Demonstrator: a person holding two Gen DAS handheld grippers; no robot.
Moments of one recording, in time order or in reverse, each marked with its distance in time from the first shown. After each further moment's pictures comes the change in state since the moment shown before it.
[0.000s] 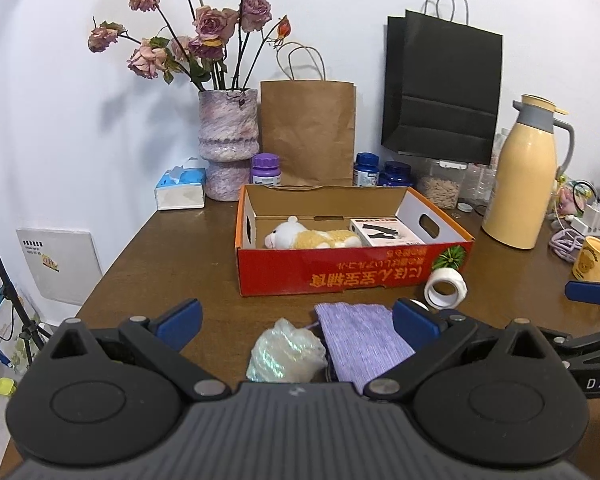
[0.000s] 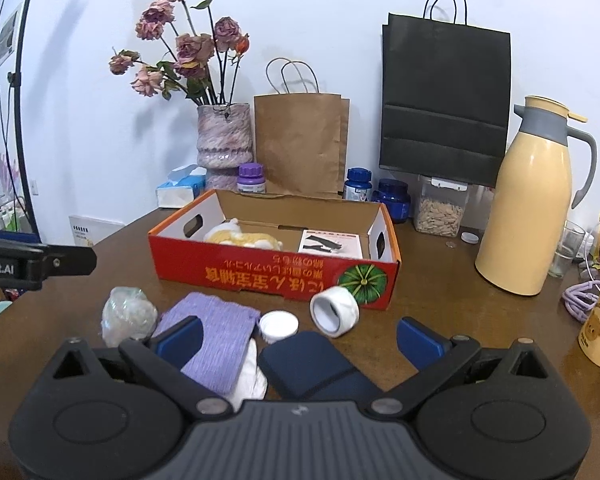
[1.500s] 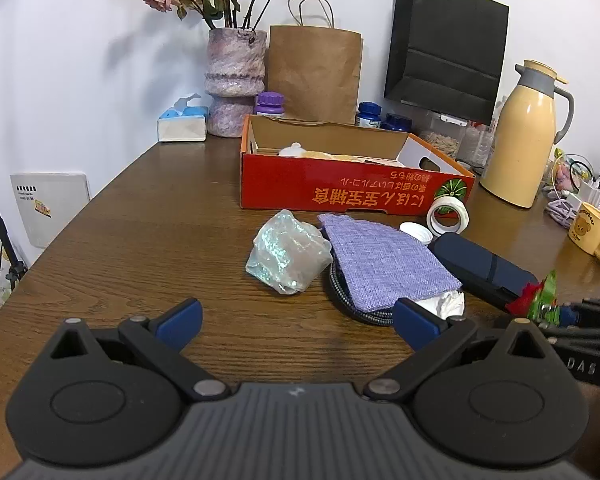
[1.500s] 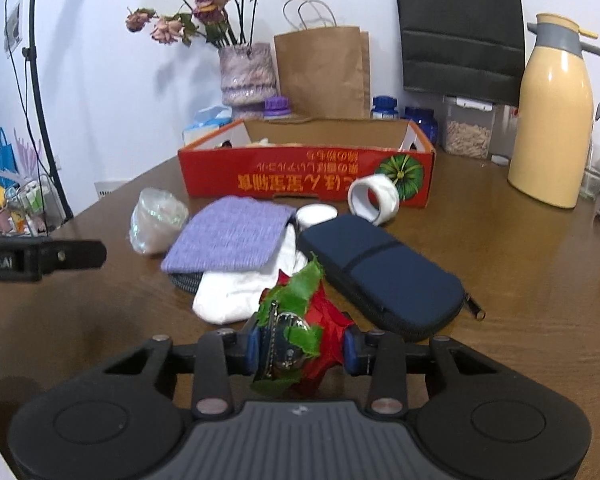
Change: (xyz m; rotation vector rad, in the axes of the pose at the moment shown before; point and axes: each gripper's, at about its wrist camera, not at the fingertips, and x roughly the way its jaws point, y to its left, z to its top) left arm 0.003 0.017 -0.067 -0.064 0.097 -0.036; right arm 0.009 0.009 -0.073 0.055 0.115 0.100
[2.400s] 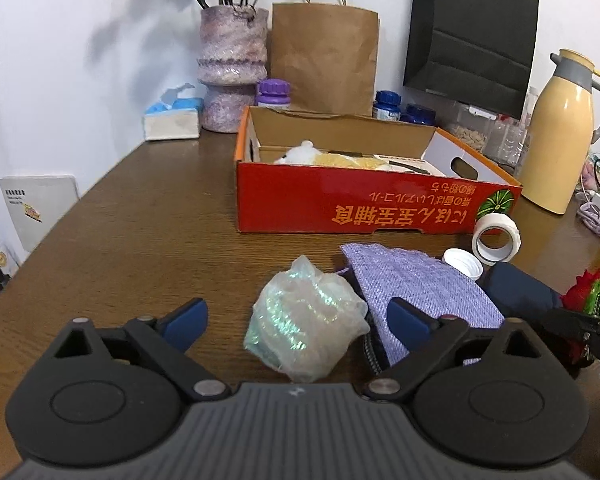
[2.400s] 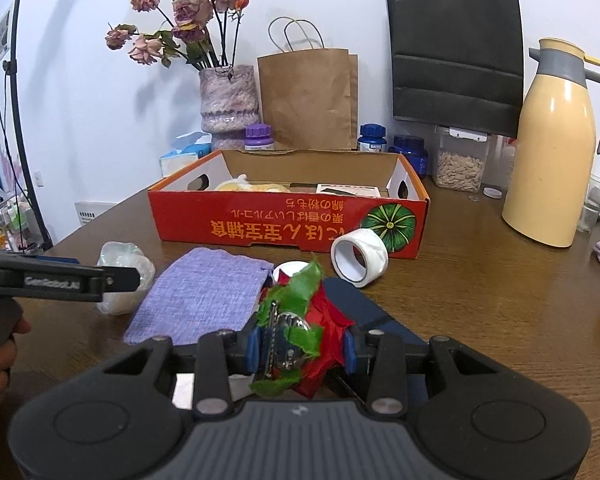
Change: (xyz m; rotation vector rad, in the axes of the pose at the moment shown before) left arm 0.088 0.009 0.037 0.010 0.042 0.013; right arm 0.030 -0.008 0.040 -0.006 -0.052 -0.050
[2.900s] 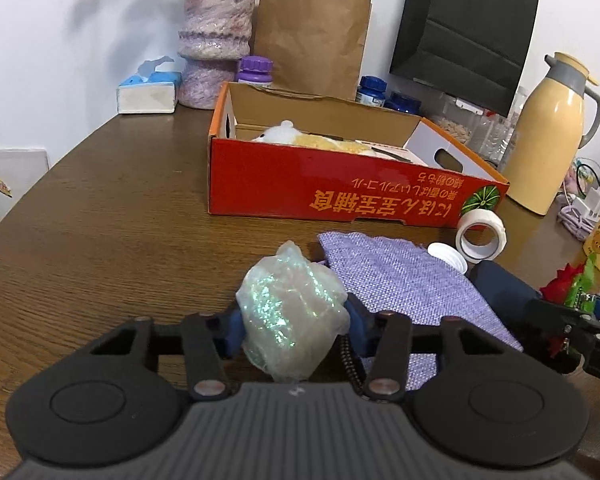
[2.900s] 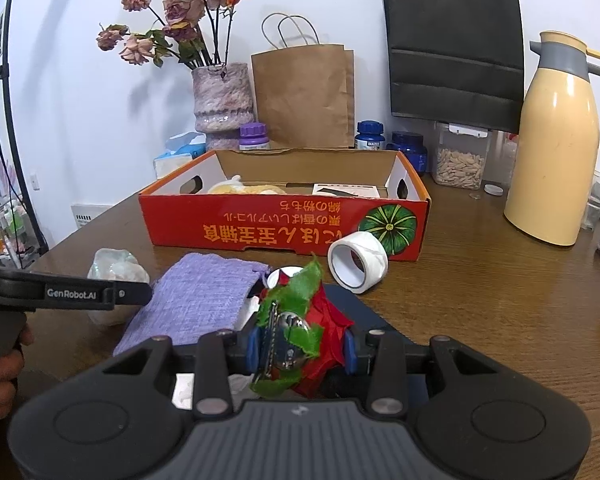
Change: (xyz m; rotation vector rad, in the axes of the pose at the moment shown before) left arm 0.015 0.004 0.000 -0.044 0.045 -0.087; right arm 0.011 -0.003 0.005 0.018 0.005 -0.002
